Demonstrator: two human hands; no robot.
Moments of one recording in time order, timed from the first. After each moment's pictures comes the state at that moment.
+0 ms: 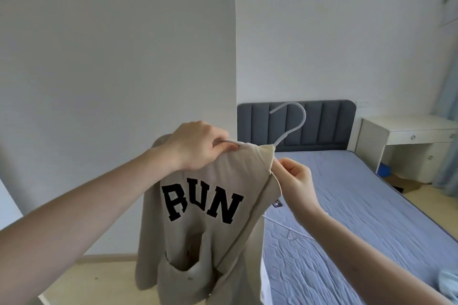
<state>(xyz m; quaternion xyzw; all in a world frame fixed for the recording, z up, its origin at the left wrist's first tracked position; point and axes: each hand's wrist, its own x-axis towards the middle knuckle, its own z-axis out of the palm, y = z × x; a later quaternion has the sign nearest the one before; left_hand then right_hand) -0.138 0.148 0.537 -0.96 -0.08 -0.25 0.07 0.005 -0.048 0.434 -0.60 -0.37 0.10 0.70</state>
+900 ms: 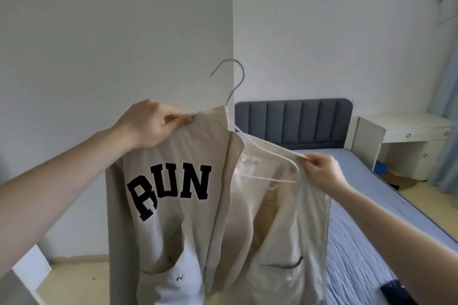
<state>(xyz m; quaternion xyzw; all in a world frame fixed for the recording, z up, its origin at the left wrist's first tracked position) -0.182 0.225 0.560 -0.93 -0.12 -0.33 0.07 0.134 -0.066 0.408 -0.80 -0.32 -0.04 0.50</state>
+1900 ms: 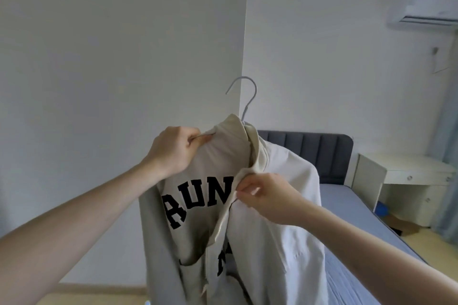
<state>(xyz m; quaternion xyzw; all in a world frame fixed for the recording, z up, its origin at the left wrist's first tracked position) -0.131 0.222 0.554 -0.88 -0.16 -0.44 -0.06 0.024 -0.003 0.509 -0.75 -0.58 0.04 0.32</state>
